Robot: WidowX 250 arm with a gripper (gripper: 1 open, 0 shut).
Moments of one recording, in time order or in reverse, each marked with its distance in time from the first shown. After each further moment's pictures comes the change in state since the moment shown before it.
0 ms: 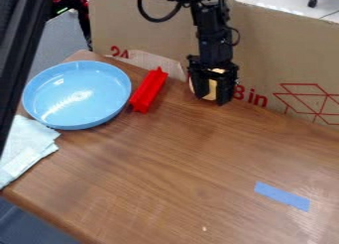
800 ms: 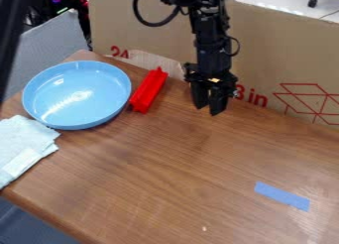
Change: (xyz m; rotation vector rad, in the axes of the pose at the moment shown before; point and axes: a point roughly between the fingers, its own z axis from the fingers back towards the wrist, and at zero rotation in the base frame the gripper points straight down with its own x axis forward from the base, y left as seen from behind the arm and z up) arm -0.031 -0.025 0.020 0.031 0.031 -0.012
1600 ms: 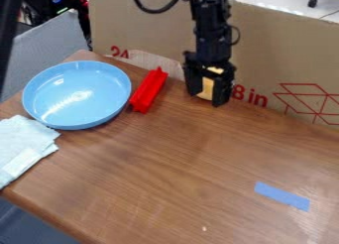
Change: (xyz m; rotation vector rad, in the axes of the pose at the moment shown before) arm 0.018 0.026 -0.010 0.027 -0.002 -0.010
